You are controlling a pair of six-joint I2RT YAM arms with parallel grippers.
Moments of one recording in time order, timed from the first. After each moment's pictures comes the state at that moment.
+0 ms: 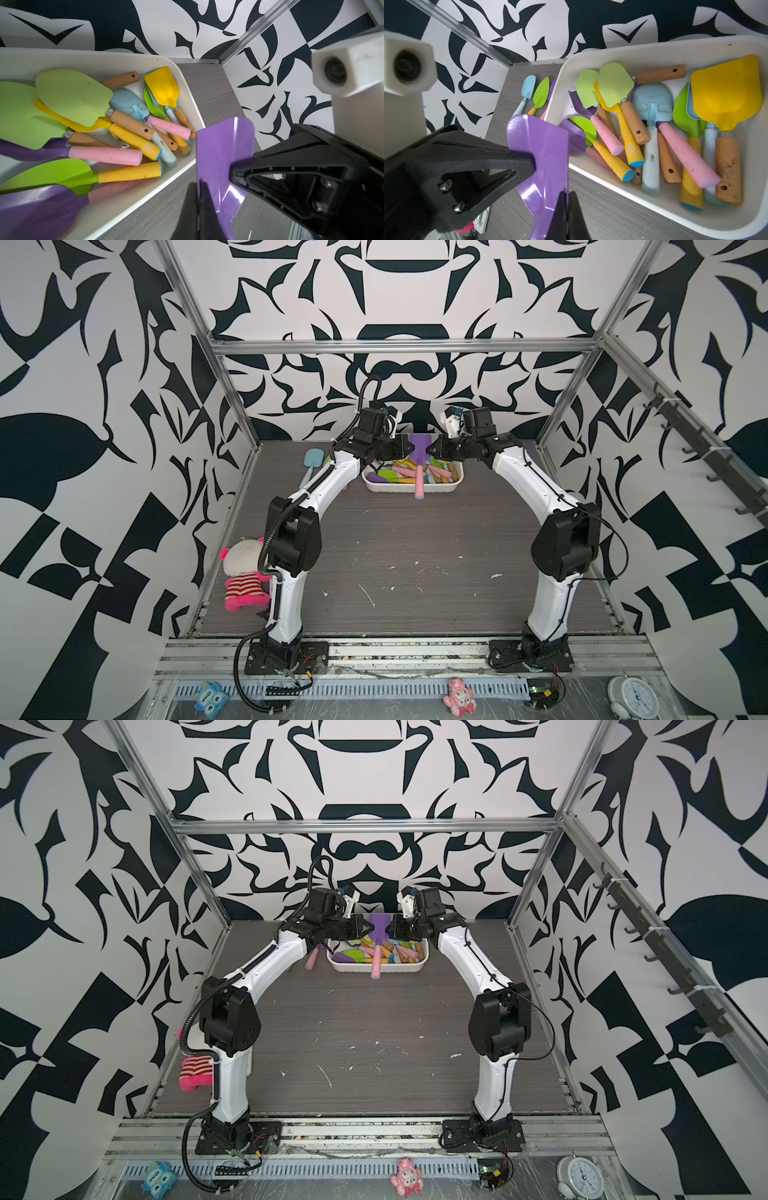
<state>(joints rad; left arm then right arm) -0.48 2.08 1.94 -0.39 0.49 -0.47 0.31 1.94 1.85 -0.60 -0.46 0.37</state>
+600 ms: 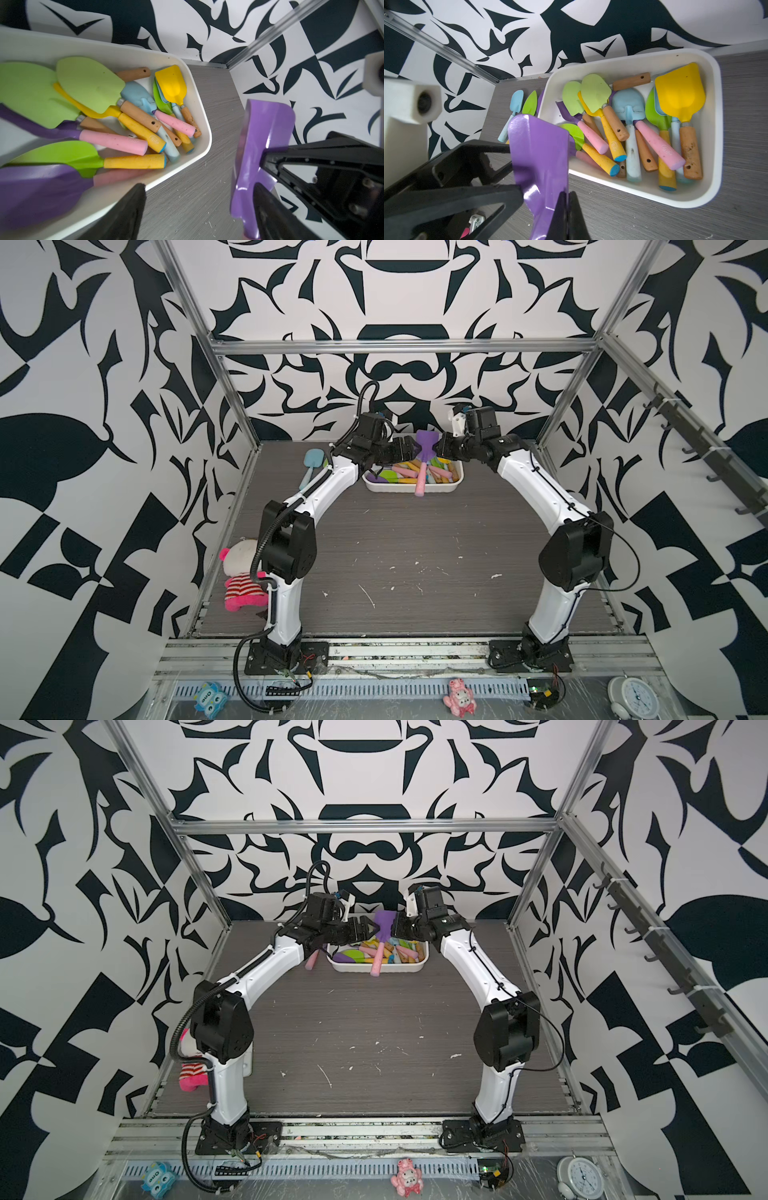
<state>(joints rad) -0.50 1.97 1.79 -0.35 0.39 -0.54 0.32 1.85 1.80 -0.60 -0.29 0.45</state>
